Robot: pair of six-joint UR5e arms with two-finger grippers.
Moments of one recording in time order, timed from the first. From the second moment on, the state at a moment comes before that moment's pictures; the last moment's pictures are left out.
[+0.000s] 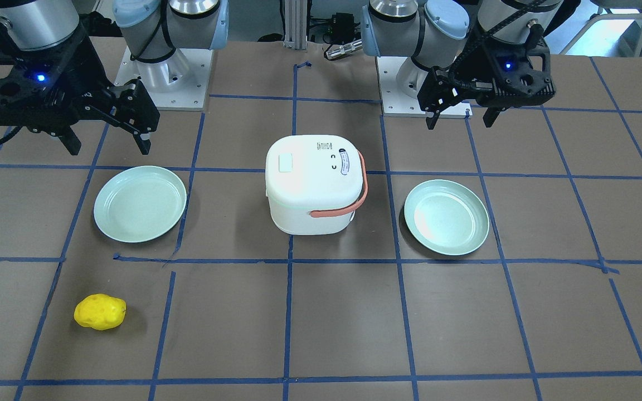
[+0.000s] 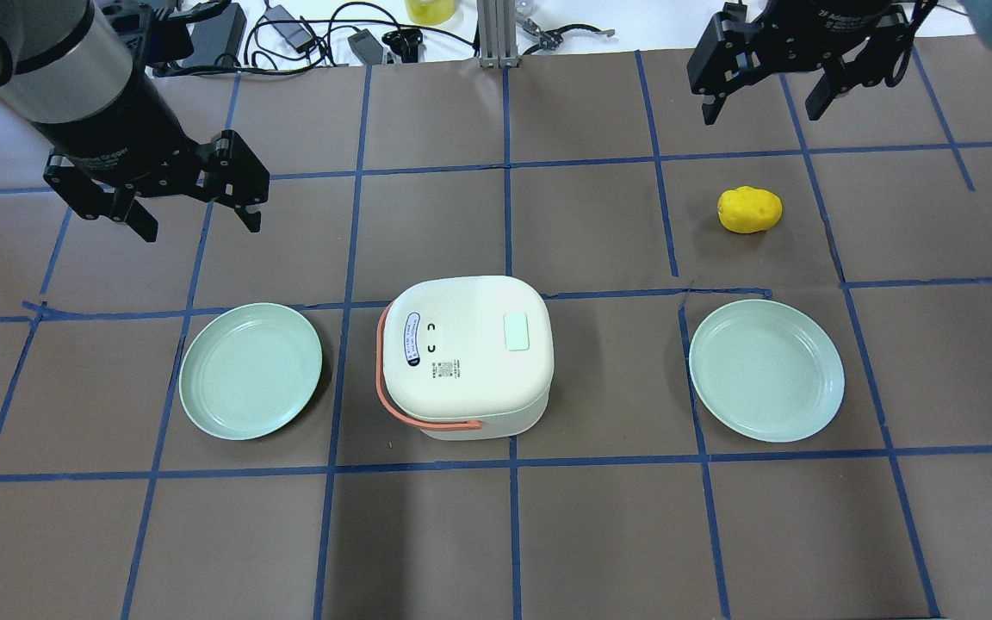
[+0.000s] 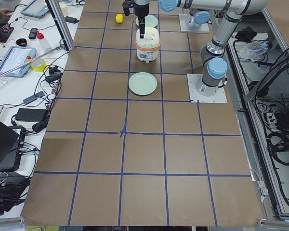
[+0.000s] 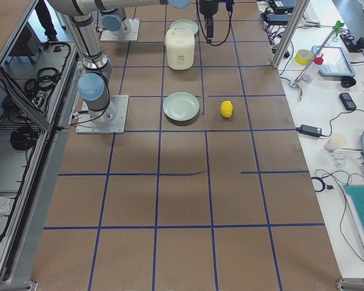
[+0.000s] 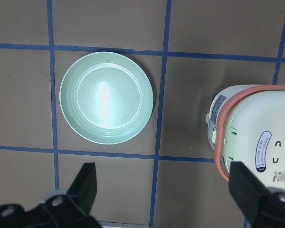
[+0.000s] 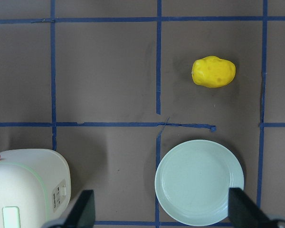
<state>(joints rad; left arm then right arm) -1.55 -1.50 -1.59 -1.62 1.59 -0.05 1.57 -1.51 1.41 -1.56 -1.55 -0.01</state>
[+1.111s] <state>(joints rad) -1.55 -1.50 -1.59 -1.62 1.59 -0.05 1.57 -1.51 1.40 -1.56 -1.55 0.00</state>
